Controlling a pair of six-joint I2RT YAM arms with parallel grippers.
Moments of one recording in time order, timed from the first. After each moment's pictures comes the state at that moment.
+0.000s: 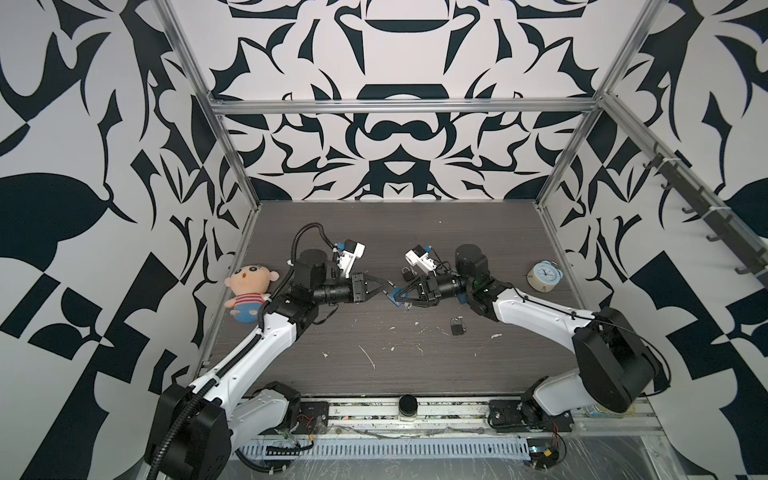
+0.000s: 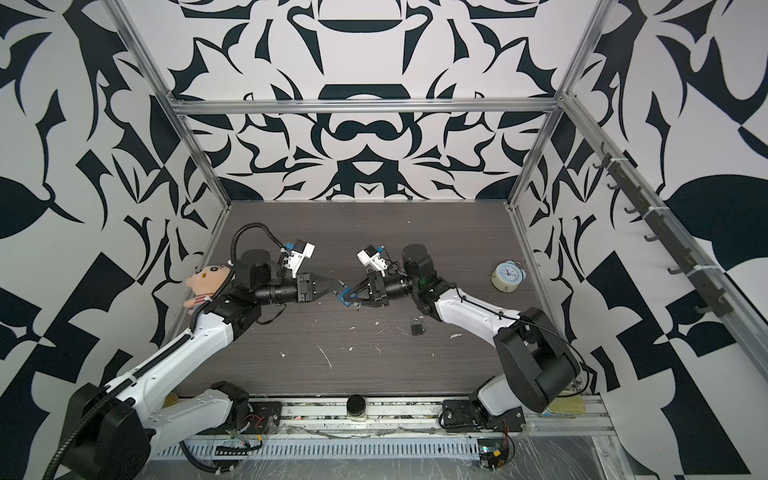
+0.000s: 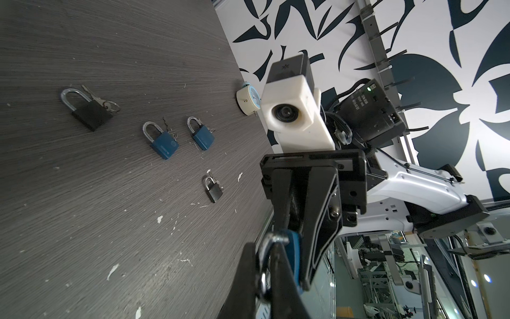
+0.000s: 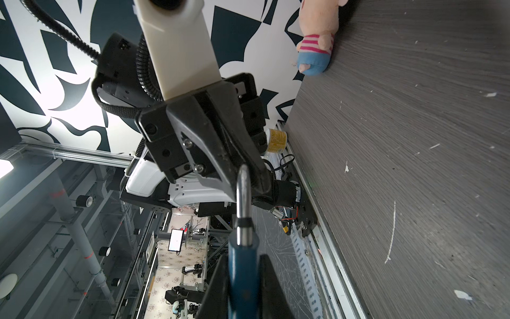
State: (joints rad) left arm -0.45 1.09 0.69 0.01 0.86 -0.73; right arm 0.59 1.48 0.81 0.43 -1.18 1.09
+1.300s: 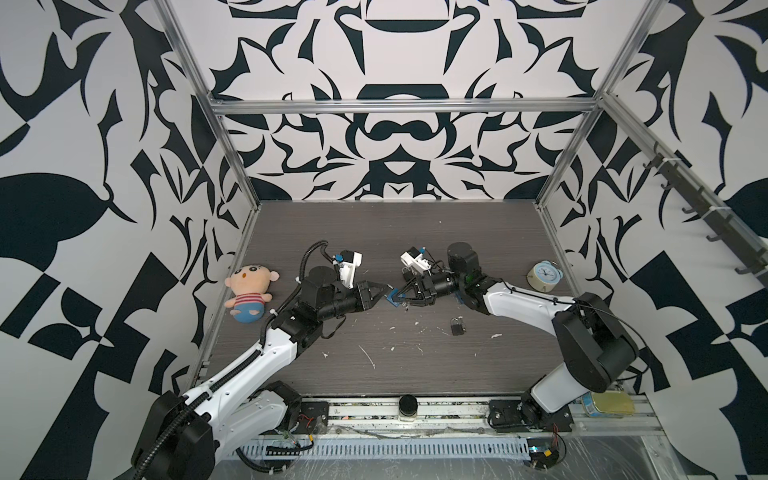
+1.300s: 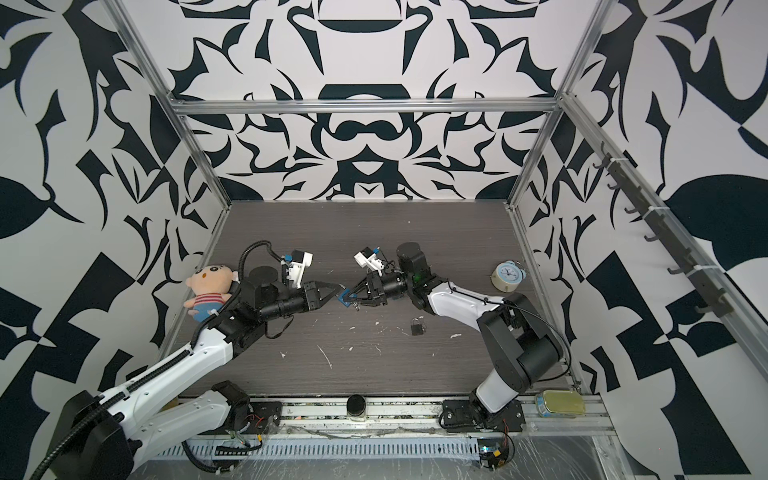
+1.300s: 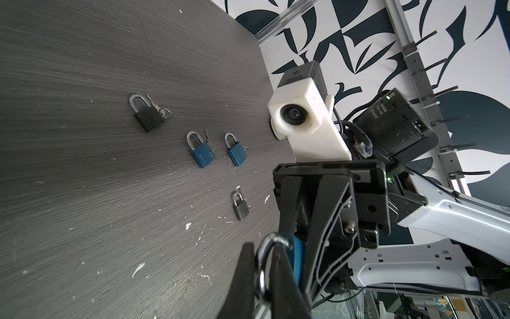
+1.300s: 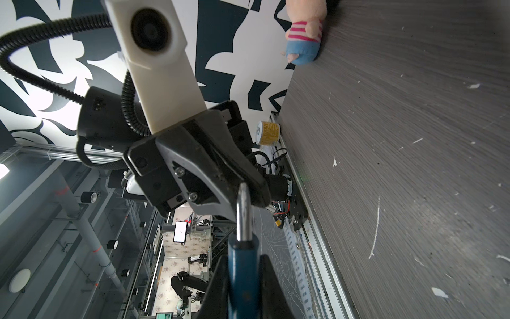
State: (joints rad) left arm -0.60 1.02 0.58 0.08 0.50 -0.84; right arm 0.58 1.61 0.86 0.43 -1.24 1.04
